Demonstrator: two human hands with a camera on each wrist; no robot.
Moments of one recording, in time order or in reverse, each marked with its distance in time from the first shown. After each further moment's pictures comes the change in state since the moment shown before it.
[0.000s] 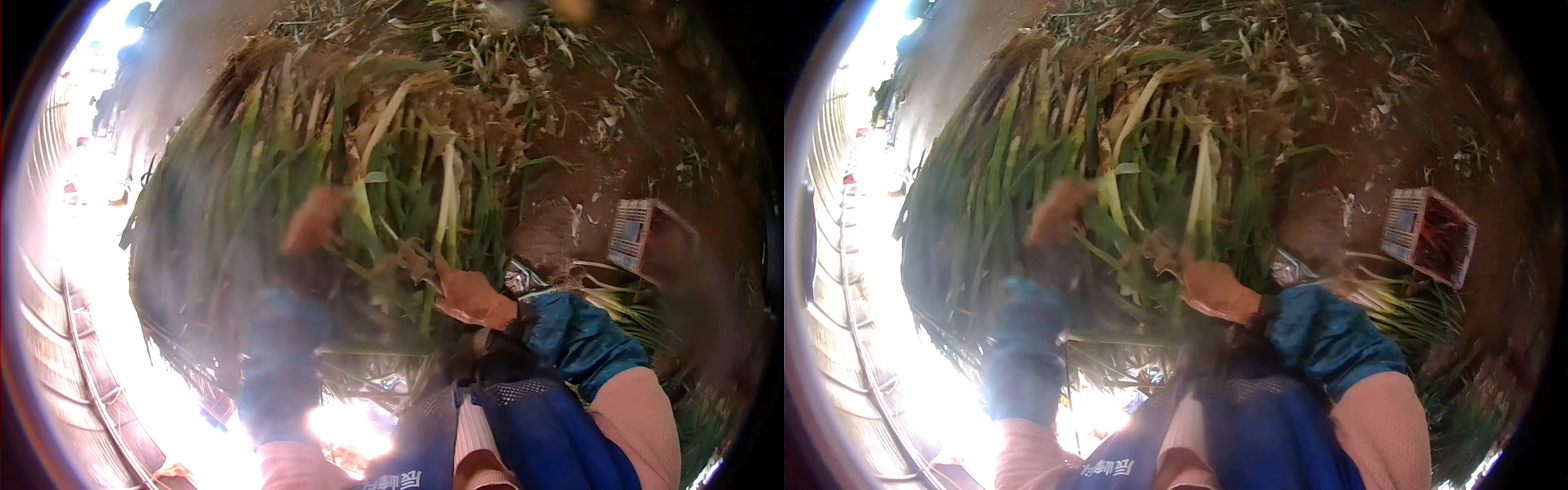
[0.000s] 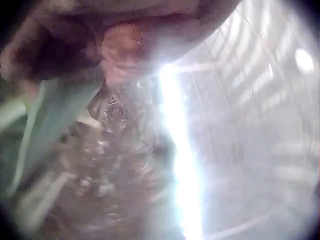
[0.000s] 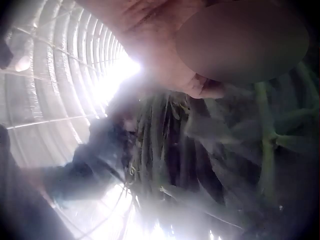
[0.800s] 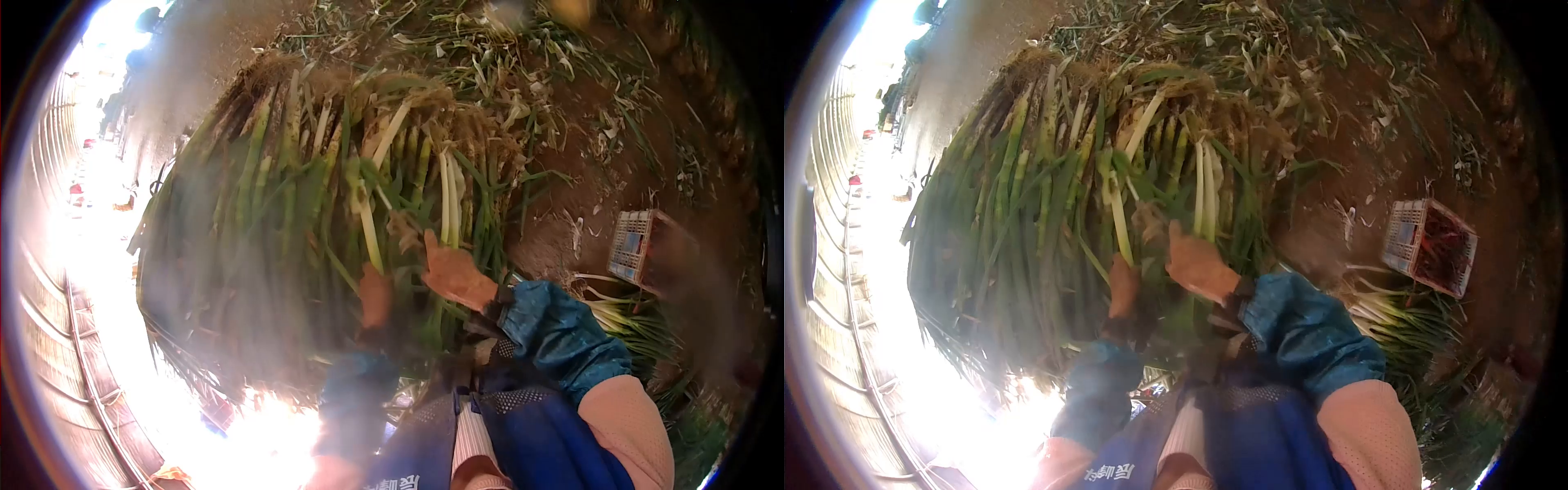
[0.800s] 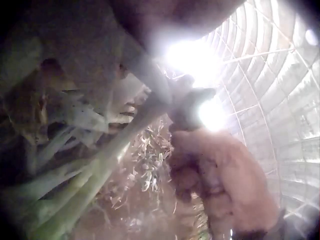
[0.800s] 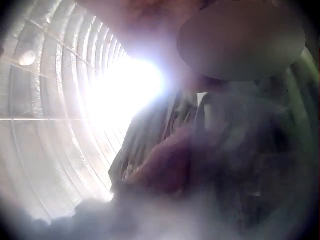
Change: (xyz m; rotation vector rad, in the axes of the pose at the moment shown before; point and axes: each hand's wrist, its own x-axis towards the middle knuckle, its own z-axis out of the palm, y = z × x) left_hand -0.044 -0.016 0.155 0.134 0.554 -0.563; right_hand 0.047 0.005 -0.011 -0.128 0.165 -0.021
